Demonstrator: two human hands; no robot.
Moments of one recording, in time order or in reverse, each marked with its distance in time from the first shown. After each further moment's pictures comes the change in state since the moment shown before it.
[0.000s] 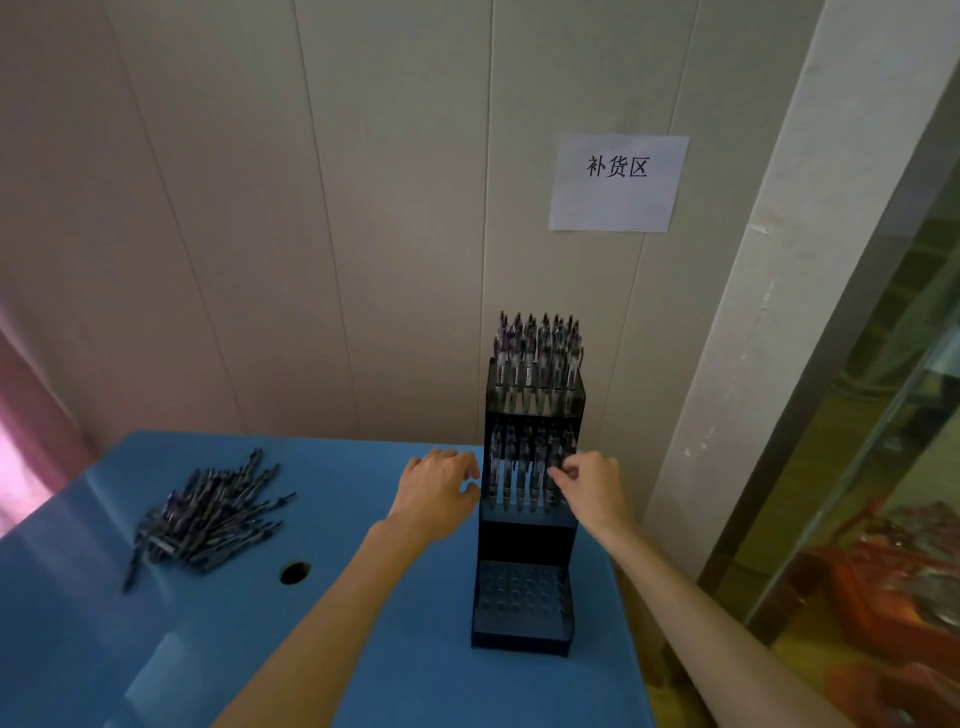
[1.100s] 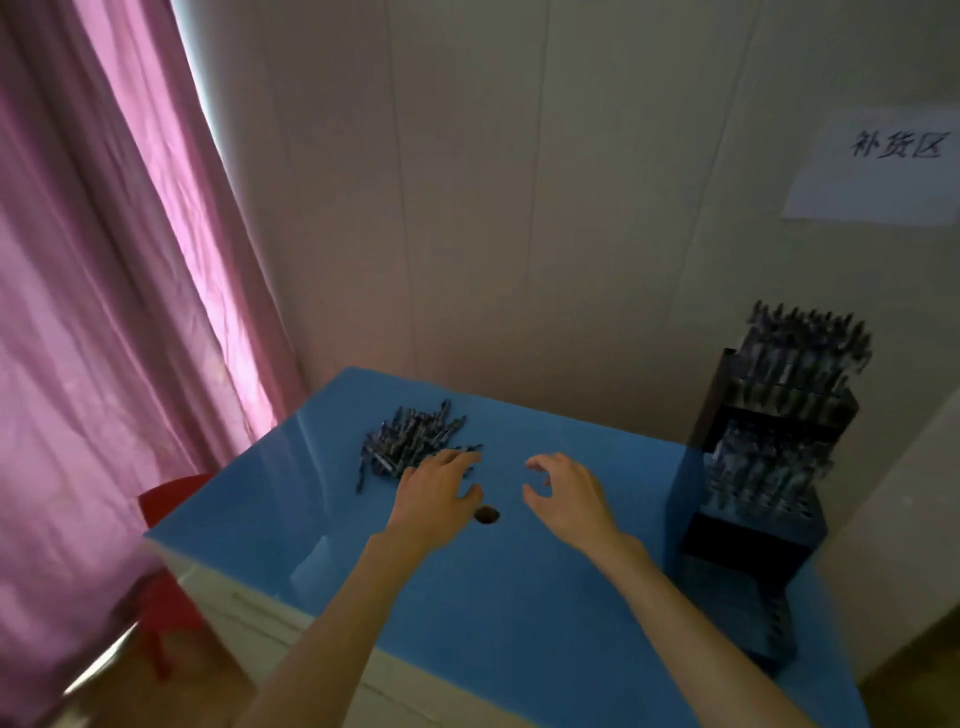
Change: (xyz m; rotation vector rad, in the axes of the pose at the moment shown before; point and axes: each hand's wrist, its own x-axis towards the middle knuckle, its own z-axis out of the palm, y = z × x) left_hand -0.174 -0.196 -0.073 -0.003 0.017 -0.393; right_hand -0.083 -0.226 0.163 -0.039 -0.416 -0.333
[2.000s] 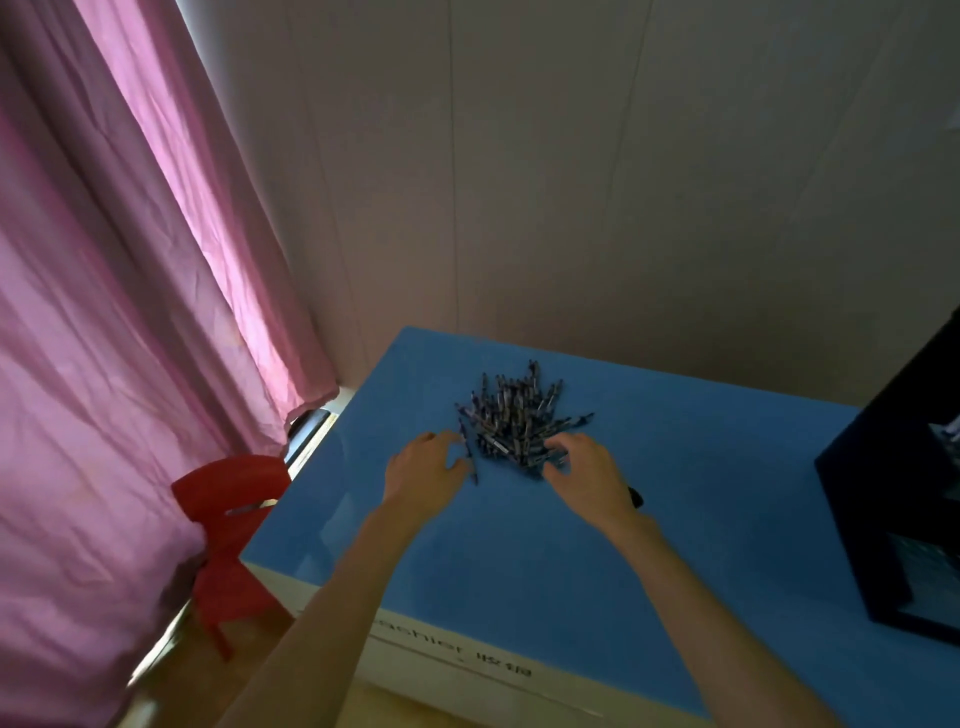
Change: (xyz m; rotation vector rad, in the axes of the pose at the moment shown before) left_hand 0.052 -0.275 -0.038 -0.114 -0.117 -0.121; right_hand 0.110 -0.141 0.177 0.032 -0.025 0.173
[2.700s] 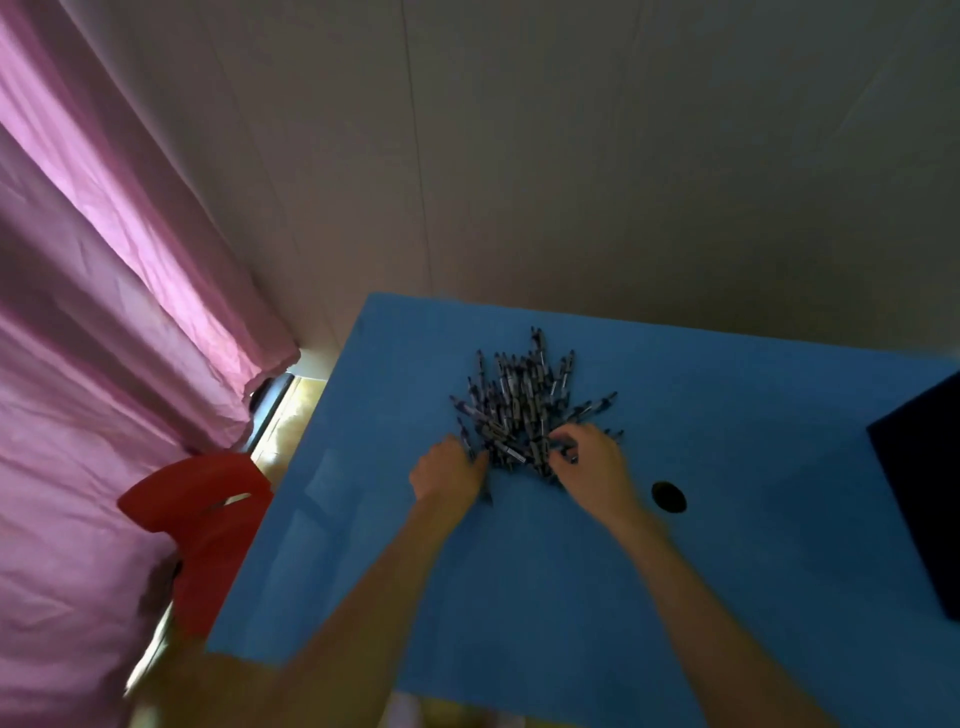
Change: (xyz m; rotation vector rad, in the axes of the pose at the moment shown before) left_hand 0.132 -0.037 0.082 0.084 -0.212 -0.229; right_hand 0.093 0.022 0.069 0.131 0.035 0.235
